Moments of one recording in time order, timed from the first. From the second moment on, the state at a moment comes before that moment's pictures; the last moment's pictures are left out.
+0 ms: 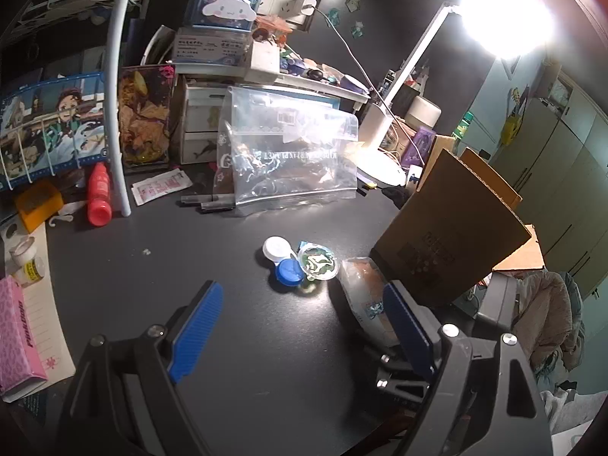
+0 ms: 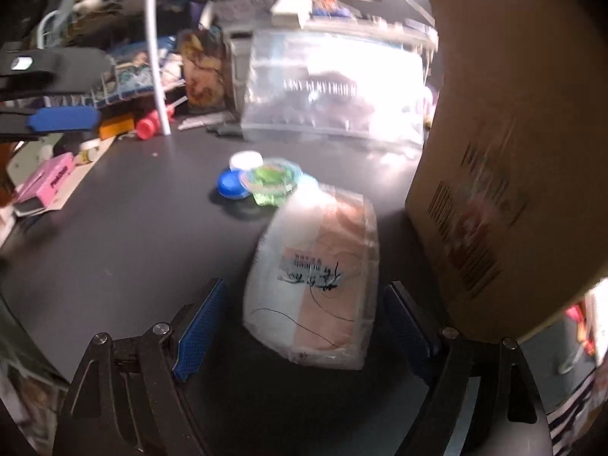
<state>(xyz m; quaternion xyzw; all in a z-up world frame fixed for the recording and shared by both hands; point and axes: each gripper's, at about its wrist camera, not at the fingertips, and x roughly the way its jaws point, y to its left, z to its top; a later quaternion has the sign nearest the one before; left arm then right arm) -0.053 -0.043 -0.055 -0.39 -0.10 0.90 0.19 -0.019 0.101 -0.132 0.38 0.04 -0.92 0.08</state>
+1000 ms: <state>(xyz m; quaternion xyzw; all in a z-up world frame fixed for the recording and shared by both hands) -0.052 -0.008 -0.015 -0.37 -0.10 0.89 0.26 0.023 0.079 -0.024 0.25 0.11 -0.90 0.33</state>
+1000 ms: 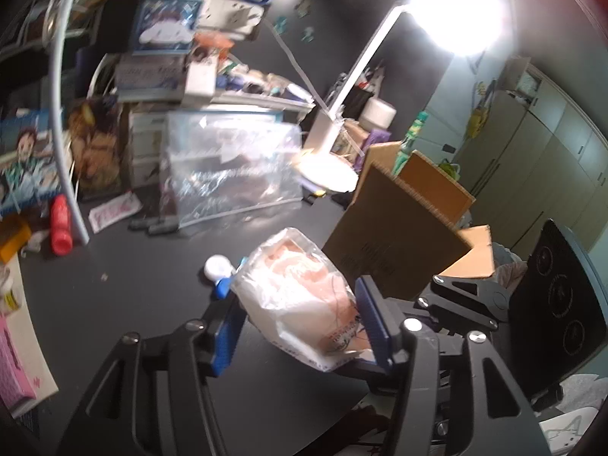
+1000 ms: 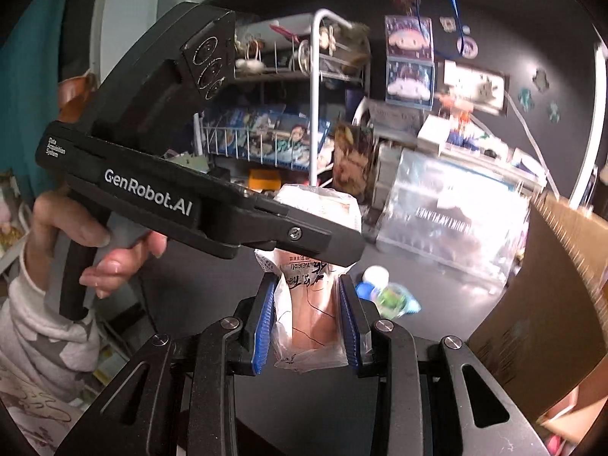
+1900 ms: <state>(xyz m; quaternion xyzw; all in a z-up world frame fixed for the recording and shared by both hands) -0.134 0.136 0.050 -0.37 -0.02 0.86 0.36 -0.015 0.215 0.045 0.26 0.04 -0.94 0.24</state>
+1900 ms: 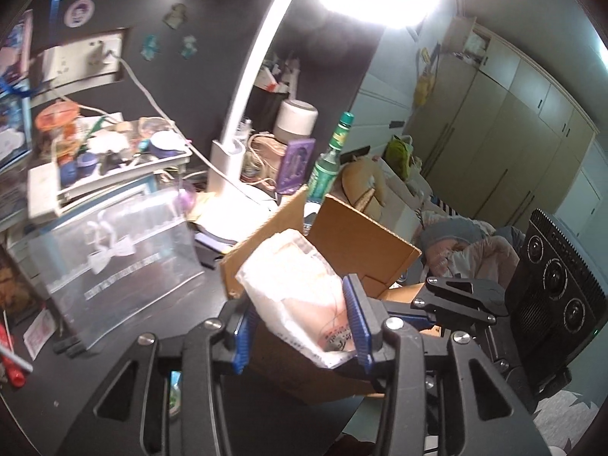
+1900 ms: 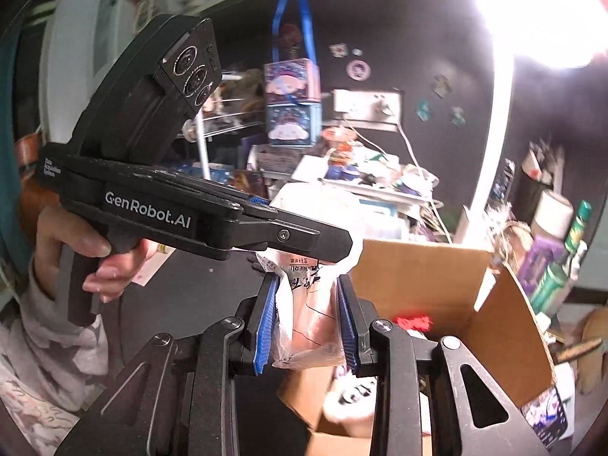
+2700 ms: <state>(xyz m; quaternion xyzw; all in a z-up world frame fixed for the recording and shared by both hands) -0.140 0.176 0.036 -0.40 0.03 0.85 0.33 -0.020 0.251 0.024 0.34 0.06 -0.92 0.18</state>
